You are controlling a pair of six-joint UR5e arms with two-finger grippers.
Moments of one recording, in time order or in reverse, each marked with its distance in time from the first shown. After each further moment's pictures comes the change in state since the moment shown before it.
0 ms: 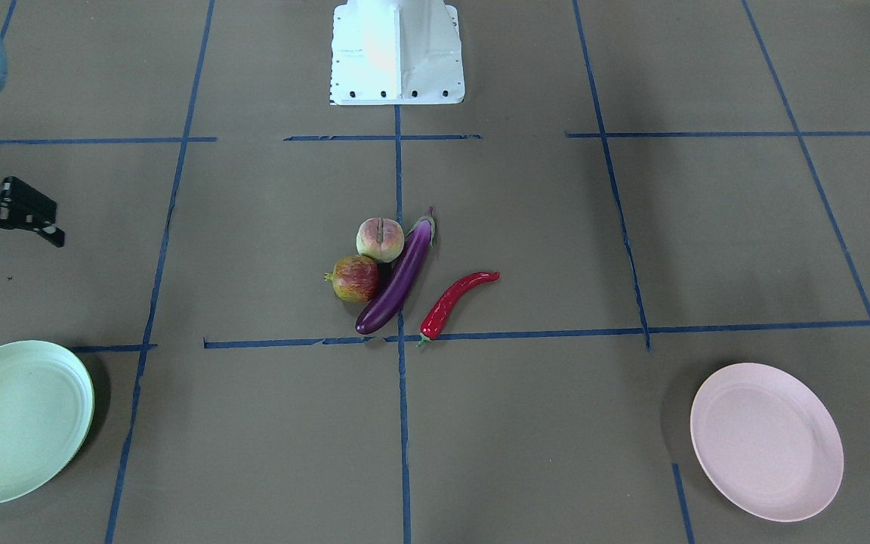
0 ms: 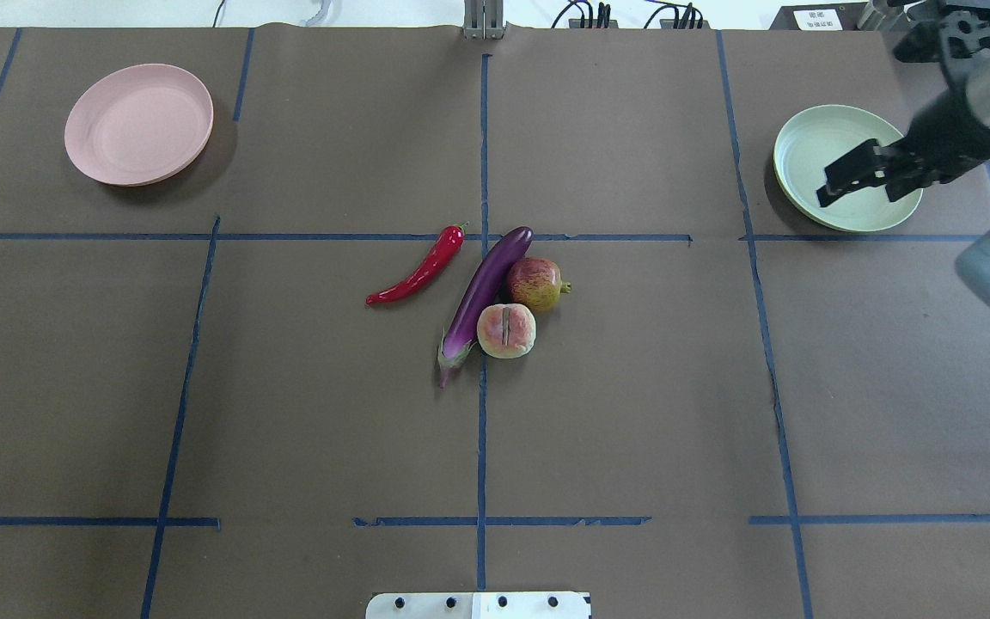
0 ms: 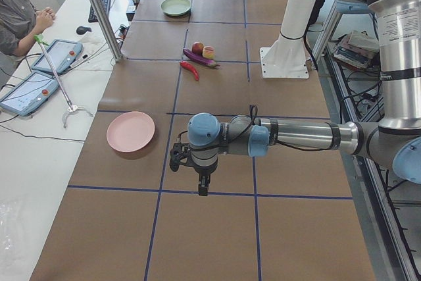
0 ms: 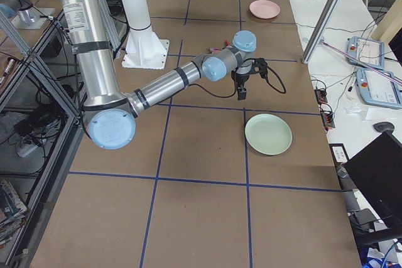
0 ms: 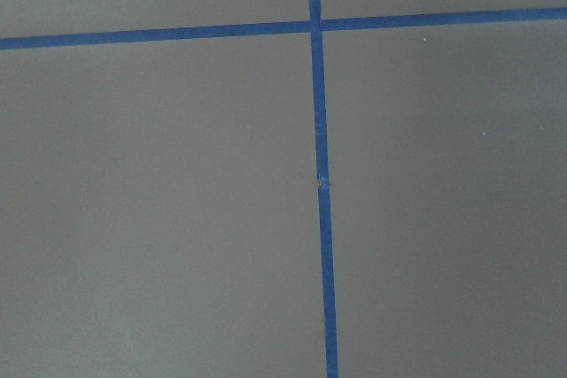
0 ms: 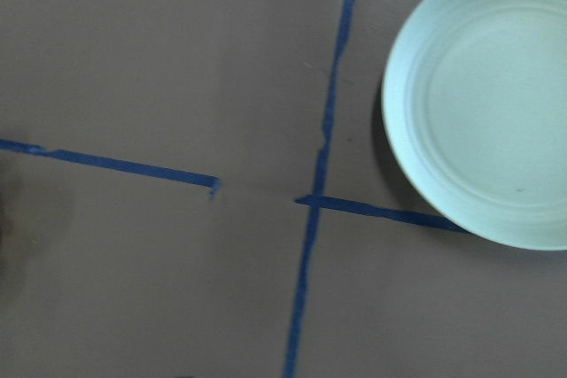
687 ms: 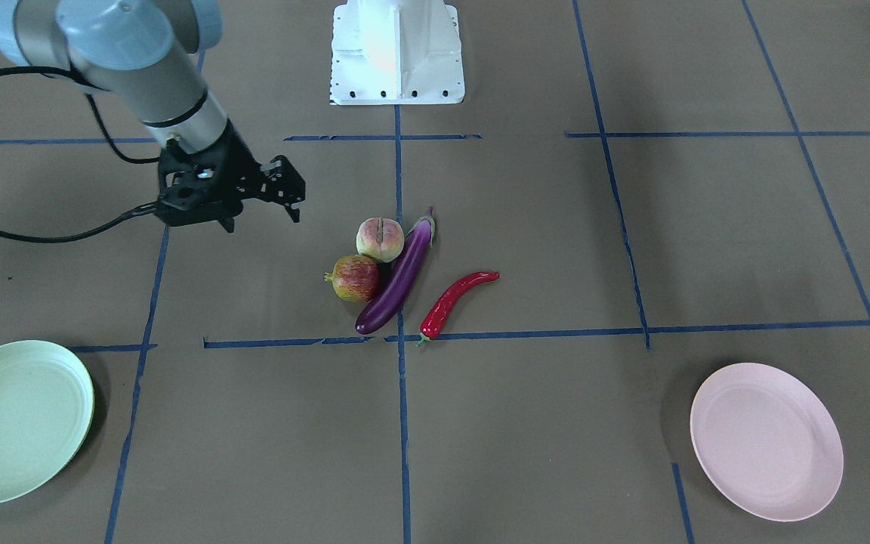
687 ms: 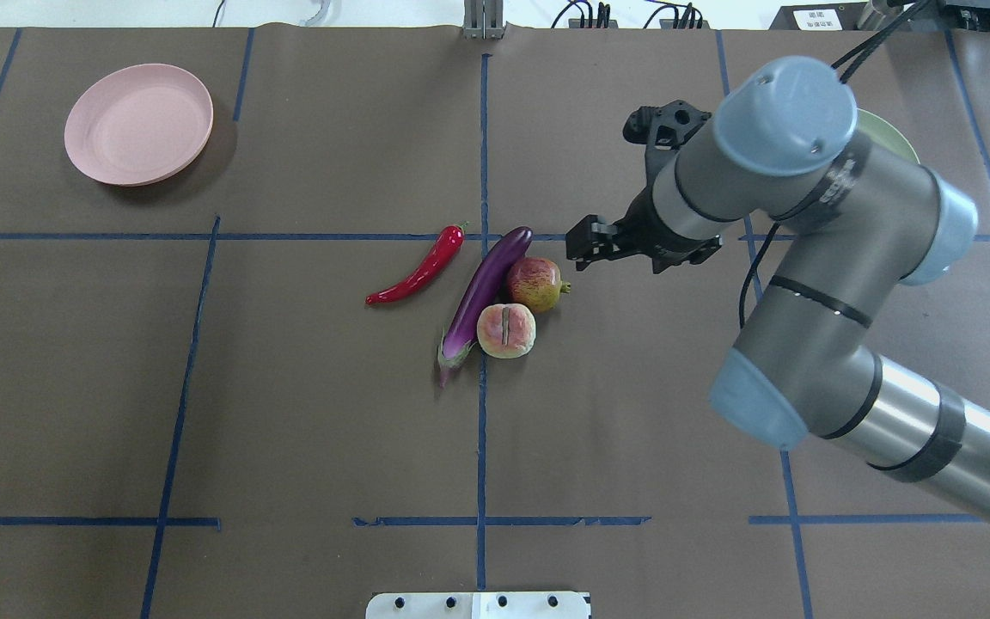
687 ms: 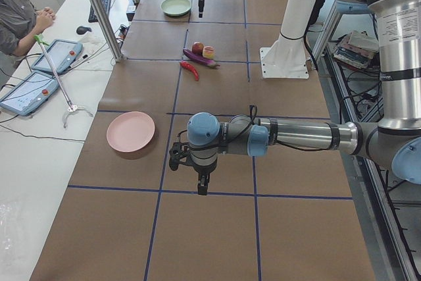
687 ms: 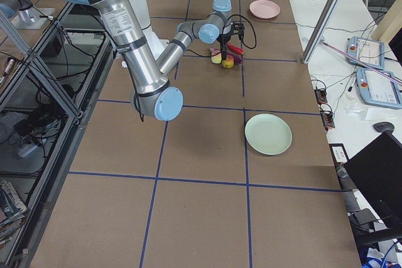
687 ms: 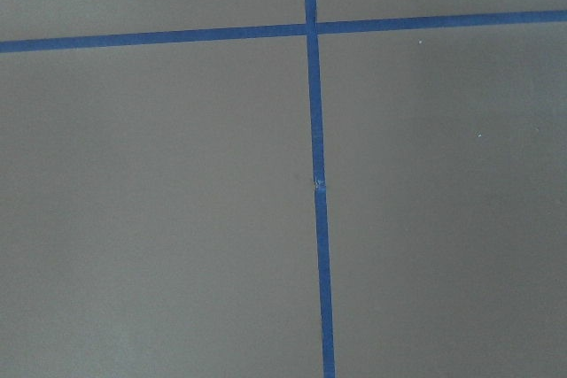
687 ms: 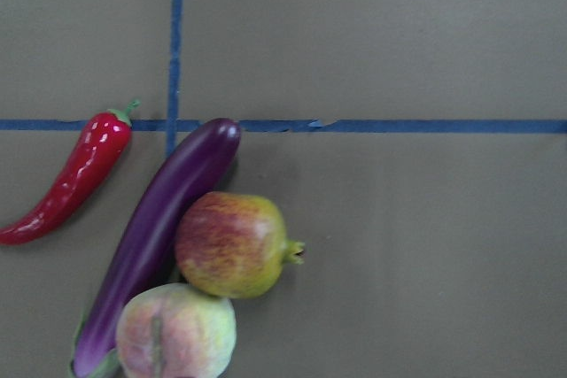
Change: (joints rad) left arm 0.001 -0.001 0.000 -0.002 -0.002 0.000; right arm -0.410 0.292 -0.005 -0.066 -0.326 0.495
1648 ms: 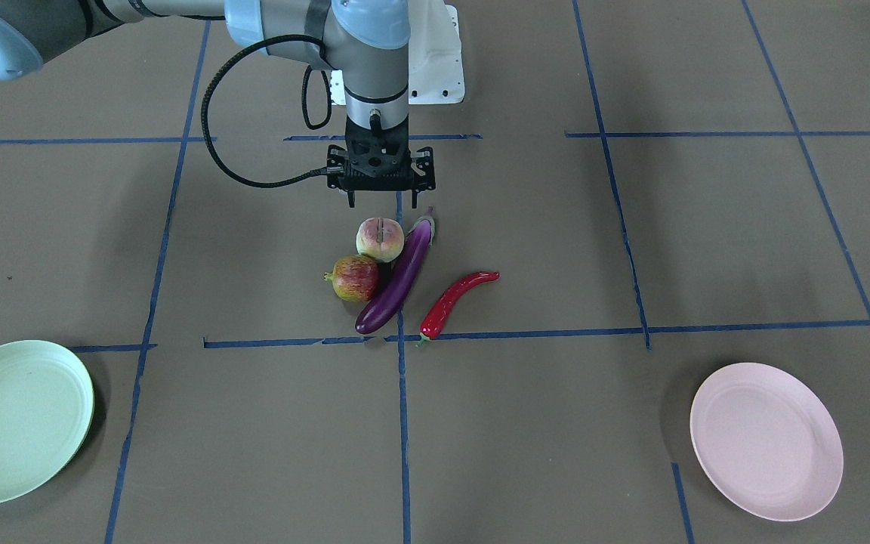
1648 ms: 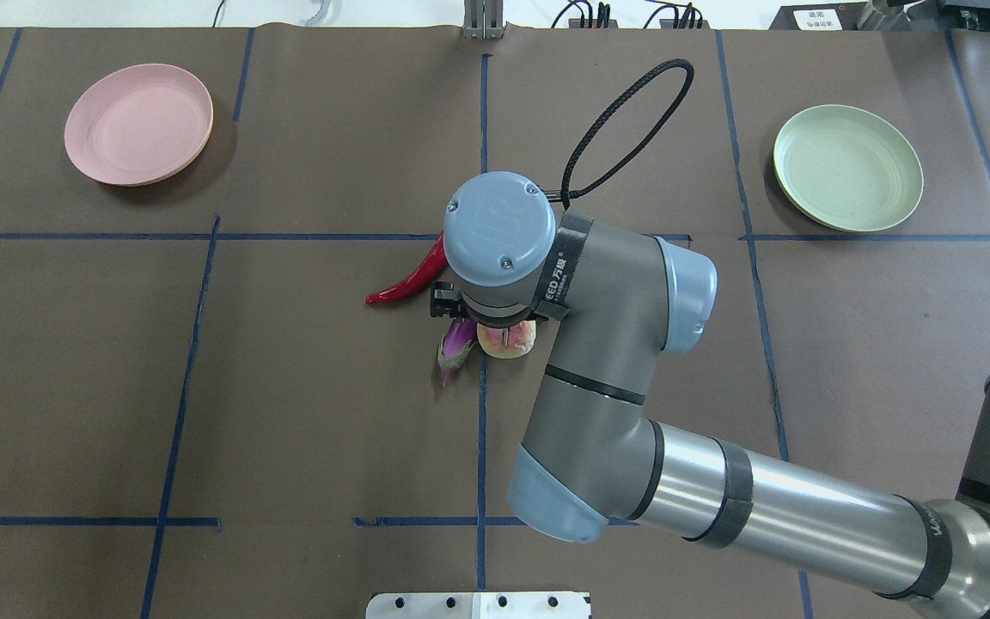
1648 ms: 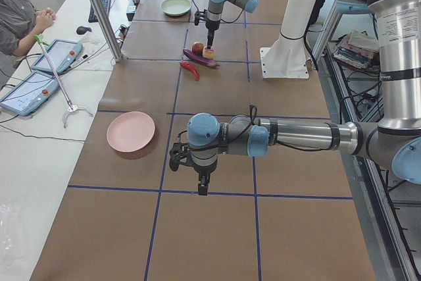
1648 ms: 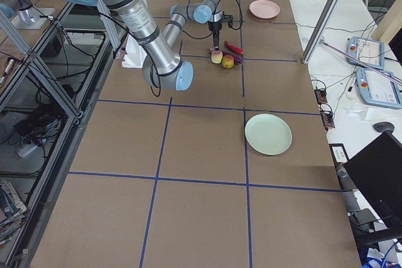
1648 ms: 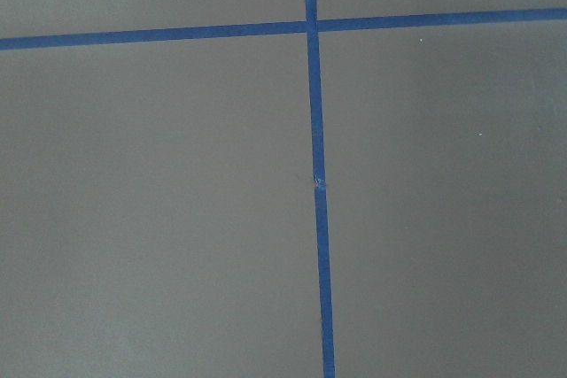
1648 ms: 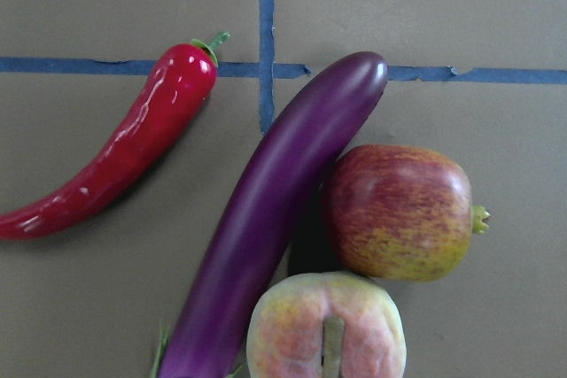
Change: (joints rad) left arm 0.001 0.000 0.003 0.000 -0.001 0.000; right arm -0.196 0.310 -0.299 -0.191 -0.269 0.079
